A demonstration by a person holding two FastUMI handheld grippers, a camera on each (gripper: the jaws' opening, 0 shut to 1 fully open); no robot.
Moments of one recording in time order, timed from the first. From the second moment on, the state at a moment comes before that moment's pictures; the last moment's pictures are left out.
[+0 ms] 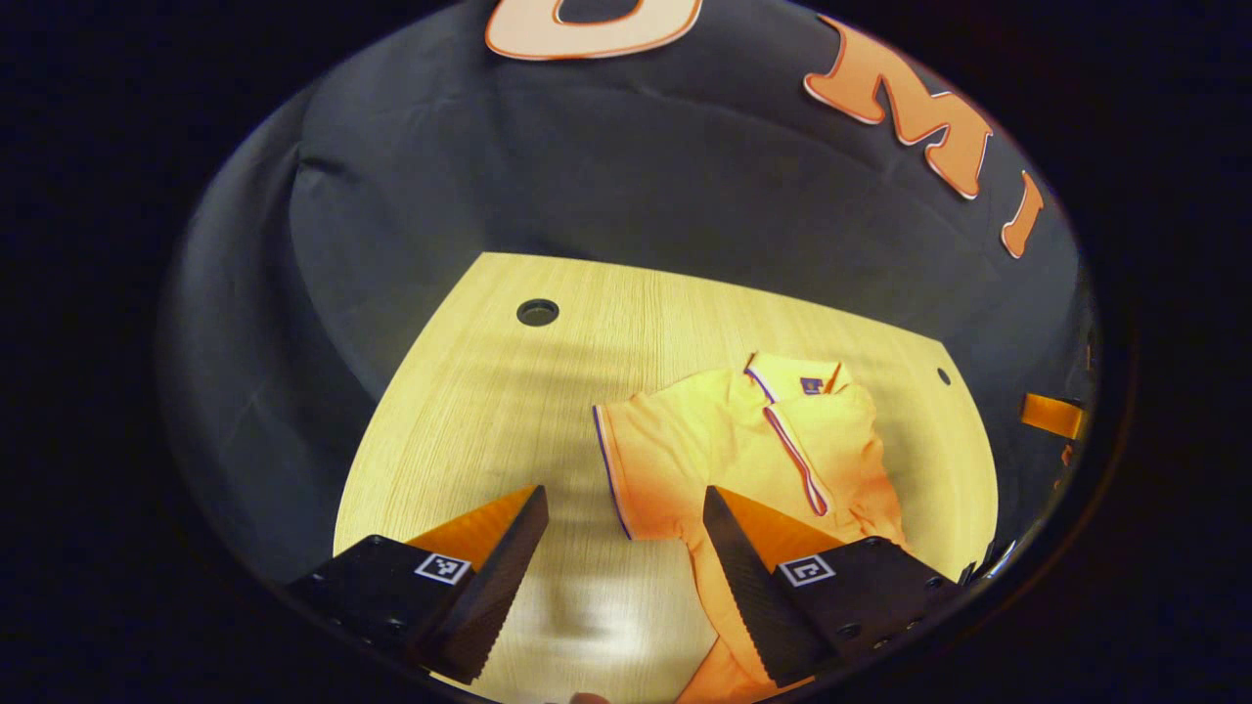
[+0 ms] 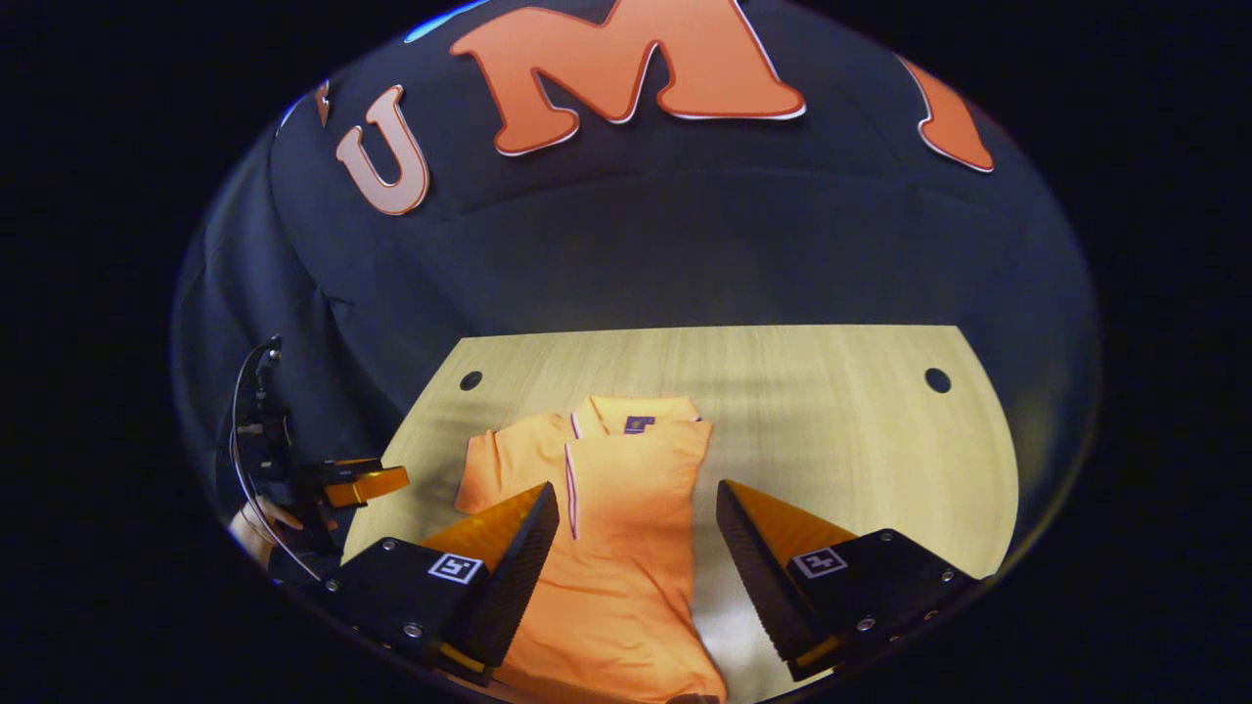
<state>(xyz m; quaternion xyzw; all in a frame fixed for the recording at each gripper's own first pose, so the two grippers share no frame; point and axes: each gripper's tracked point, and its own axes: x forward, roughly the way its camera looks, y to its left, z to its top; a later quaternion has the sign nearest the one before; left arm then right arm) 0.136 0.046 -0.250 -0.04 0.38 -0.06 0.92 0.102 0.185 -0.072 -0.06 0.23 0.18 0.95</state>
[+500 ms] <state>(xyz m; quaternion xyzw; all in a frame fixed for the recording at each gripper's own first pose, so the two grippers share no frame) 0.188 0.056 -0.331 -0.01 0.51 0.00 0.86 0.075 0.084 -0.088 -0.01 0.26 0.15 0.95</state>
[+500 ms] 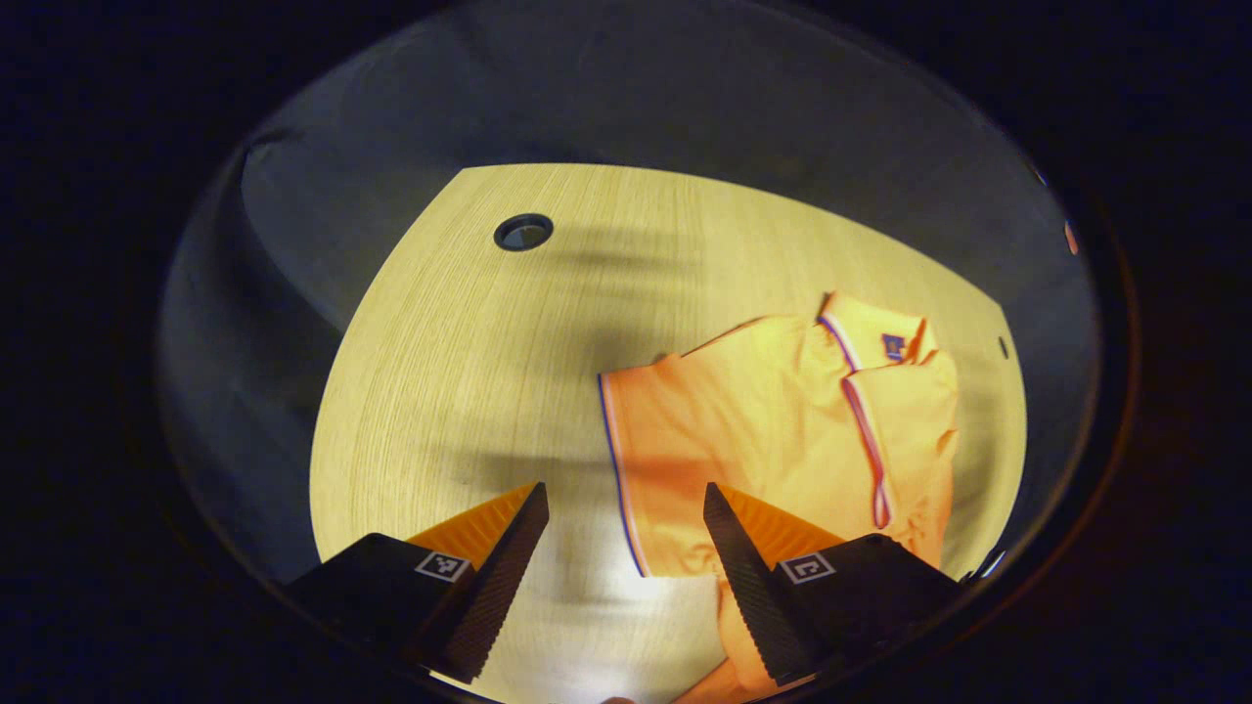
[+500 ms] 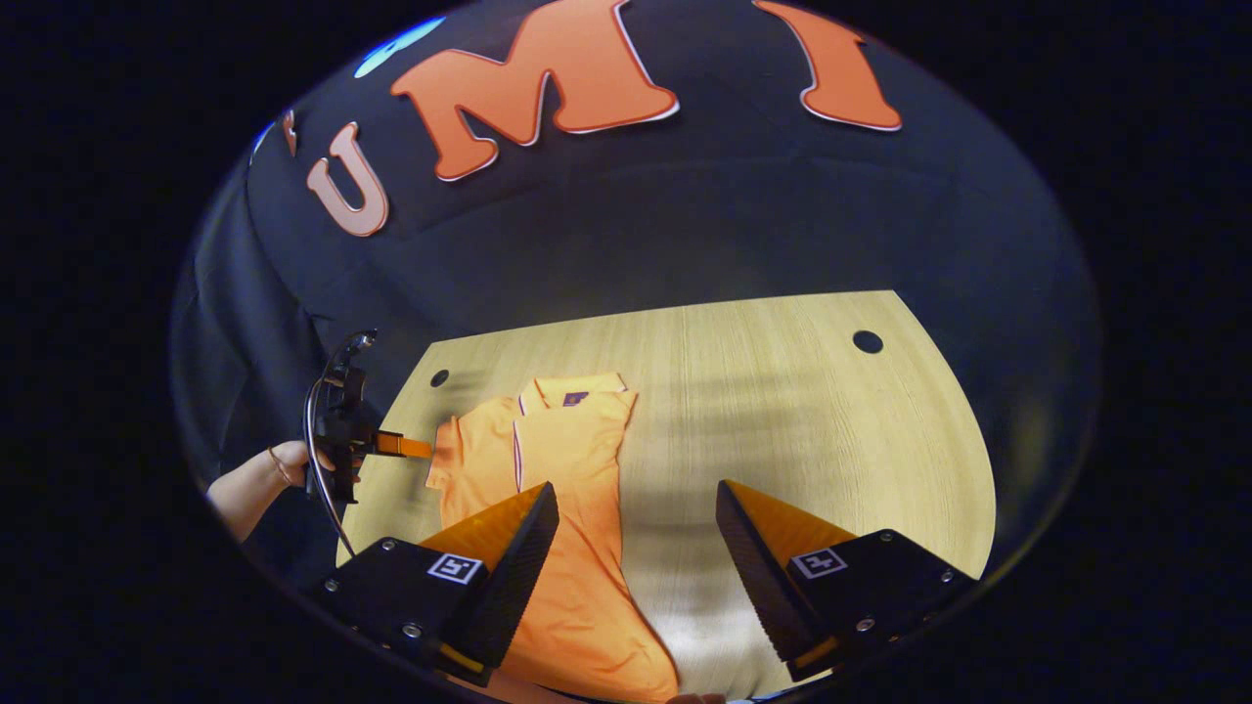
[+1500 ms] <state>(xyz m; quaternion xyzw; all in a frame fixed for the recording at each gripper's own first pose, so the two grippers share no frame) 0.194 0.014 -0.304 0.04 0.50 -0.04 0.87 0.068 0.047 -0.091 0.01 0.25 0.13 0.96</state>
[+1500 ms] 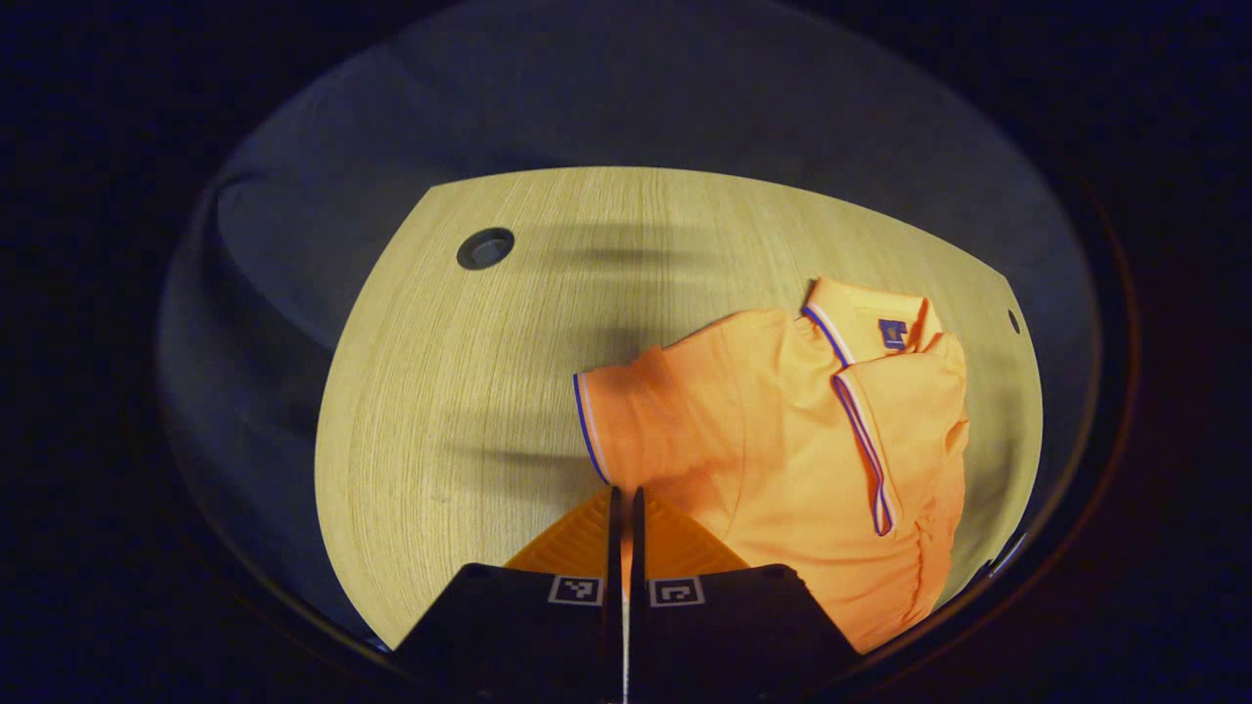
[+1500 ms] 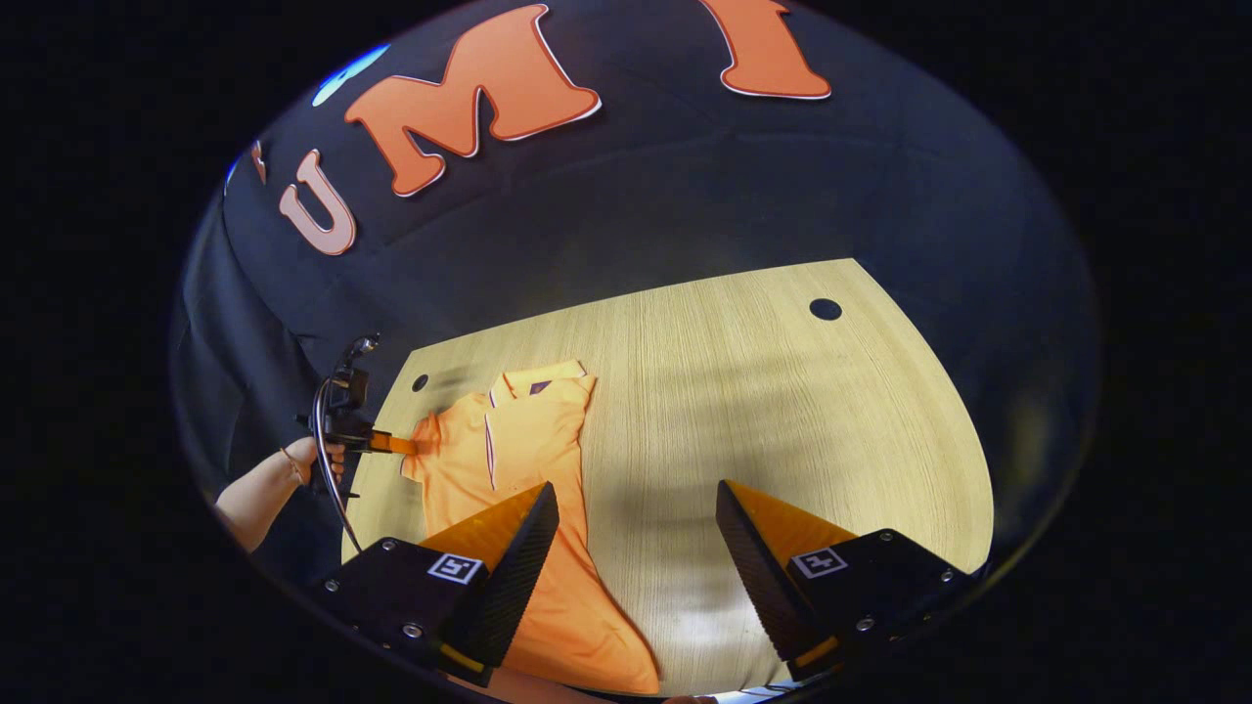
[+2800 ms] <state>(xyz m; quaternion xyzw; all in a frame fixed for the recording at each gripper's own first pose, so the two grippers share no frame) 0.169 -0.228 -0.280 0.07 0.50 -0.18 0.85 0.053 0.063 -0.051 -0.04 0.16 0.13 0.98</state>
